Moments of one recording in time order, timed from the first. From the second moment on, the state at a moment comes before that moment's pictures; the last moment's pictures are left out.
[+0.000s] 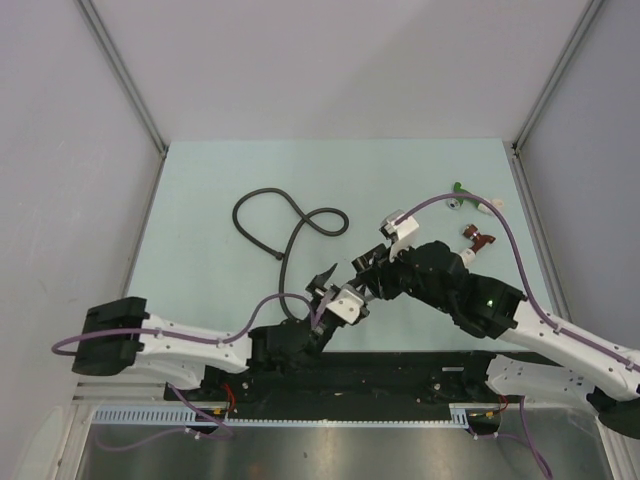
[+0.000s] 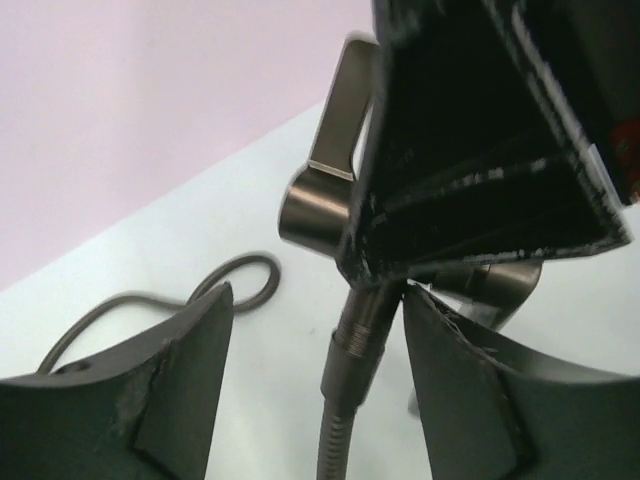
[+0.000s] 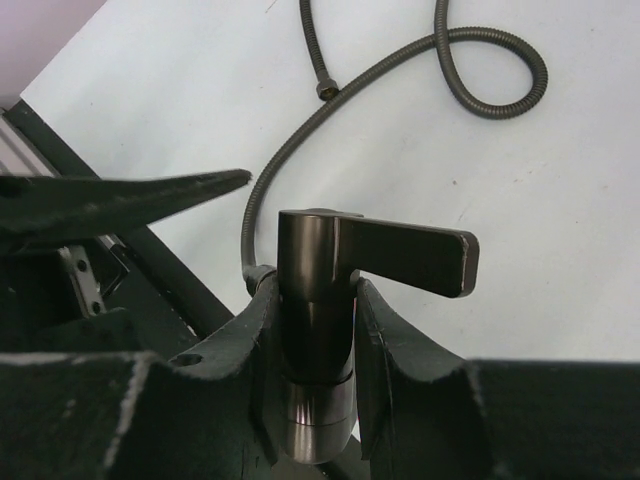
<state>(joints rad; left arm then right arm) -1.52 1.30 0.58 0.85 -1.00 0.41 1.04 0.90 0.93 -0.42 0.19 0.32</state>
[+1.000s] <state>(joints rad) -0.89 1.01 0.45 0.50 0.62 -0.22 0.99 0.79 0.88 -0.41 -0.07 0.22</state>
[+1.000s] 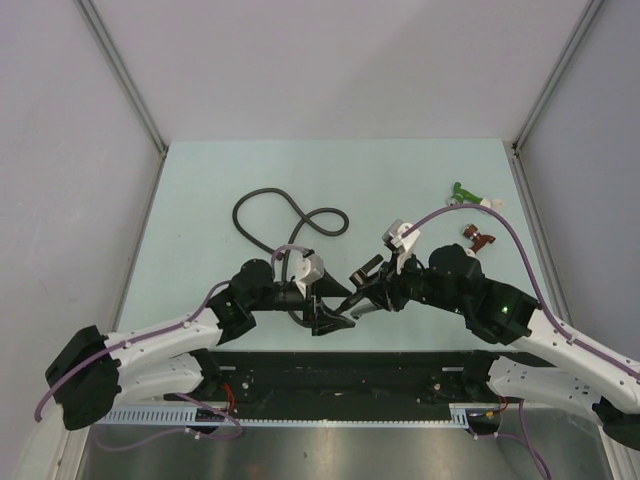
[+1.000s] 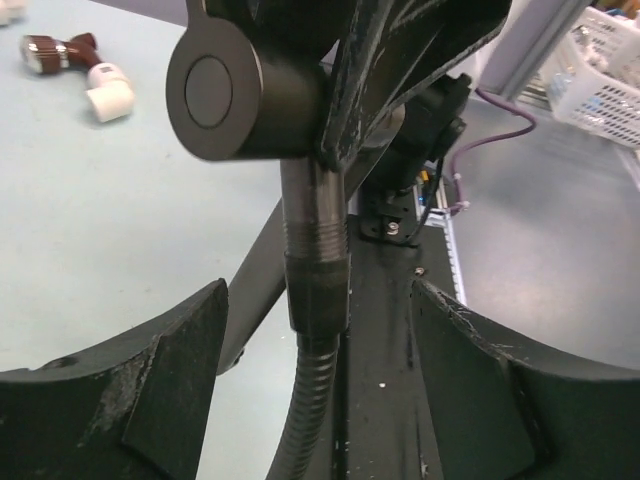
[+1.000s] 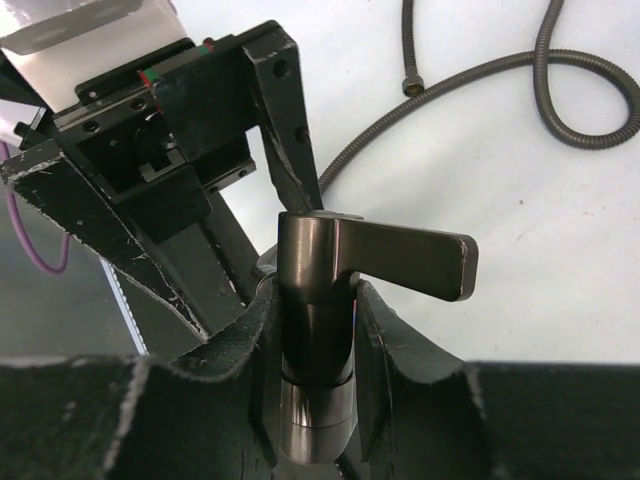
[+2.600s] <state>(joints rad) -1.48 1.23 0.59 0.44 -0.85 0.21 1.06 0.90 0.88 -0.34 0.14 0.34</state>
